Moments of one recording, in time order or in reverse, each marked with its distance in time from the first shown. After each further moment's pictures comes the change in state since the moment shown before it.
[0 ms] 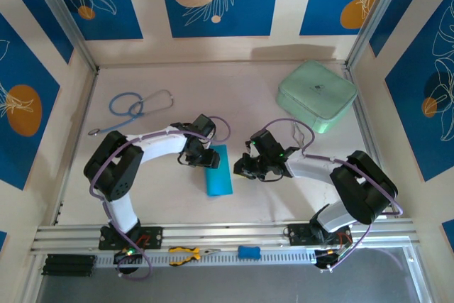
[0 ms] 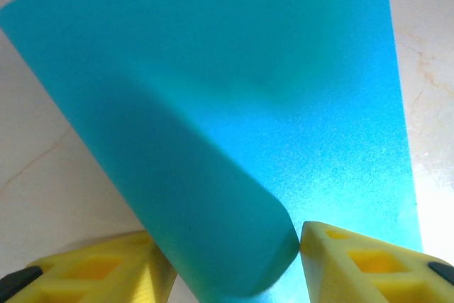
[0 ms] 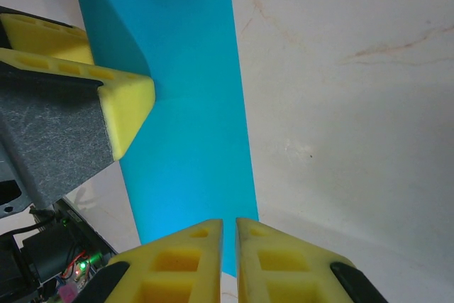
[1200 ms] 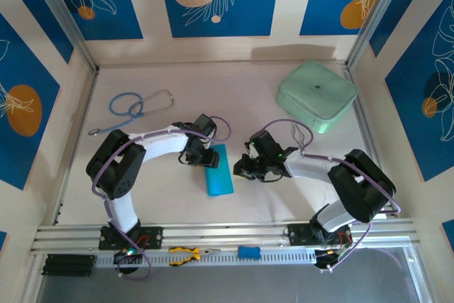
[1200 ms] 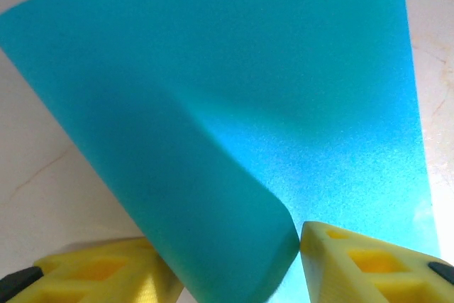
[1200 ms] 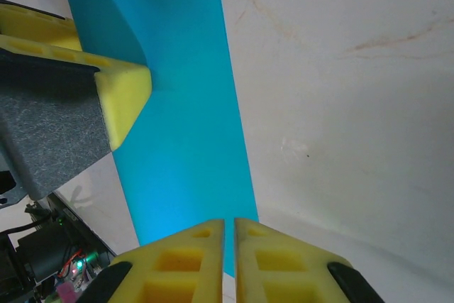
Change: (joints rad) left arm 0.000 0.028 0.015 -0.009 -0.011 -0.006; right arm 0.006 0.018 0.000 0.004 -0.003 0.000
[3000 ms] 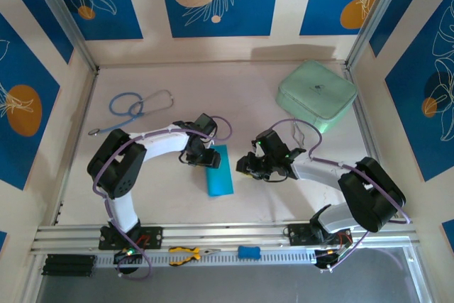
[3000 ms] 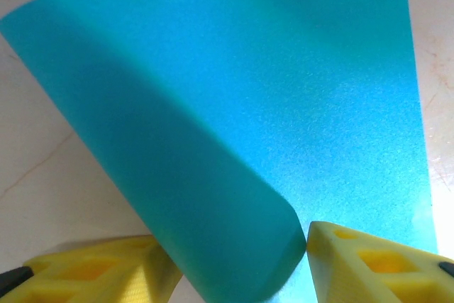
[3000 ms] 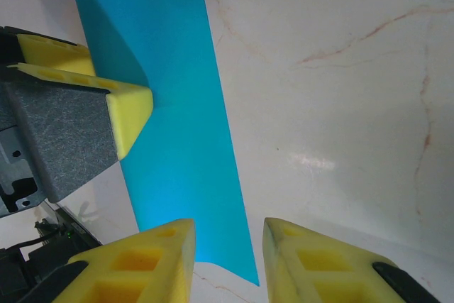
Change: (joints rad) left arm 0.000 0.009 0.020 -0.024 0.009 0.014; right arm -0.039 -0.091 -0.035 -0.030 0.029 0.018
